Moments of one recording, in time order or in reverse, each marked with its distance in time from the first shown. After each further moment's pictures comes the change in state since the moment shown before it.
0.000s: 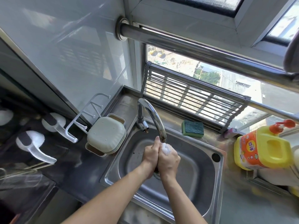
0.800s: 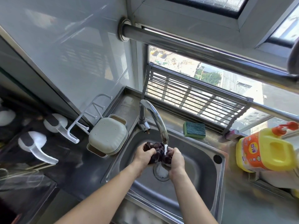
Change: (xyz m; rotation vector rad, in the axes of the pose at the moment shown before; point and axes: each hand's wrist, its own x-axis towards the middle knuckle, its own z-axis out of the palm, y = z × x) left_hand 0.024 -0.008 -0.039 0.131 -0.070 -0.024; right_hand 0.027 -0.002 -0.012 0.561 -0.211 0.680
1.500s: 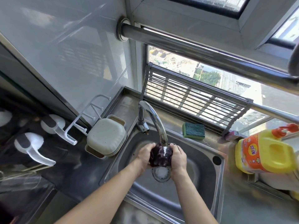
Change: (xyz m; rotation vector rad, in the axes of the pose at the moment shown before) left_hand 0.002 0.012 0.014 -0.222 -0.102 -0.258; right_hand 0.011 -0.006 -0.006 -0.119 0.062 -0.268
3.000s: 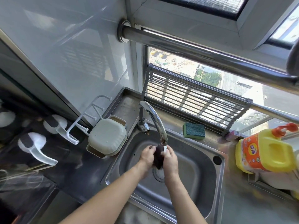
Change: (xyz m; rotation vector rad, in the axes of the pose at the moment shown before) left_hand 0.000 -0.014 0.009 0.144 0.116 0.173; right_hand -0.026 0.016 0.020 -0.022 -0.118 -0.016
